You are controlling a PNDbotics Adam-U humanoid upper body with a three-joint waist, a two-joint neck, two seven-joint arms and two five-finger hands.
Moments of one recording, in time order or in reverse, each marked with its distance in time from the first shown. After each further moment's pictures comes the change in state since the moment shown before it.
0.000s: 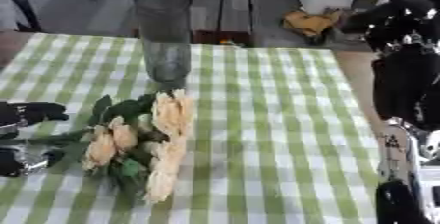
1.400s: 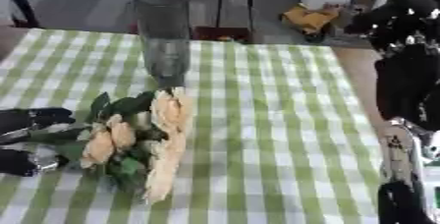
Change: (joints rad) left arm -0.027 -0.080 -0.002 0.178 -0.093 -0.137 0.052; right arm 0.001 0.000 -0.006 0.000 -0.004 0.006 -0.003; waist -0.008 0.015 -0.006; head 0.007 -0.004
